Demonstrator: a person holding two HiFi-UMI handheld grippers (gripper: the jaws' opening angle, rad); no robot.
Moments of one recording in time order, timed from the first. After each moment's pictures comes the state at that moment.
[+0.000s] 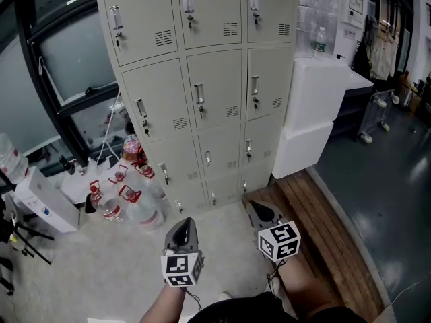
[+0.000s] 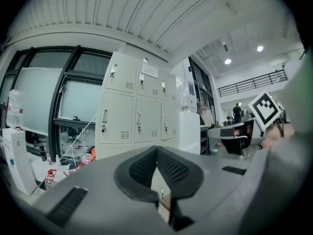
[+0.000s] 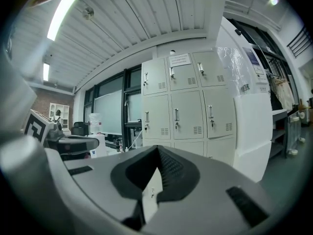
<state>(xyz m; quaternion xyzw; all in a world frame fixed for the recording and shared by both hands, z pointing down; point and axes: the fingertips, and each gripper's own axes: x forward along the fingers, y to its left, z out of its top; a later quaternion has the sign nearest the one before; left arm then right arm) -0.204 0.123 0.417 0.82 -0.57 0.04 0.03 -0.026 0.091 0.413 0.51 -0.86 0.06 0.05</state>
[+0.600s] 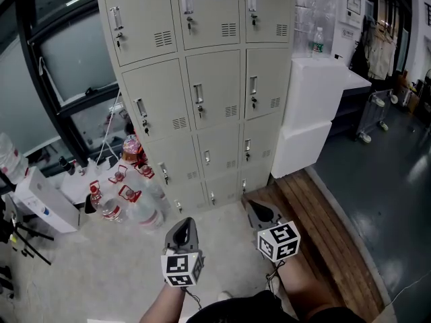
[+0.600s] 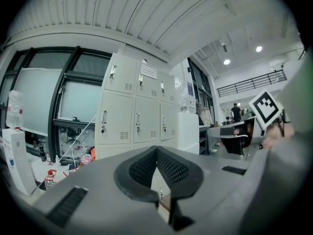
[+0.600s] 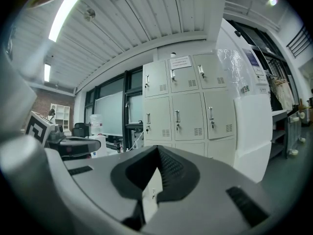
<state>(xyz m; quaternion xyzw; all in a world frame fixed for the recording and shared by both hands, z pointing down) -0.204 0.133 0.415 0.82 -0.57 0.04 0.03 -0.029 0.104 0.407 0.51 -0.86 0.05 0.04</state>
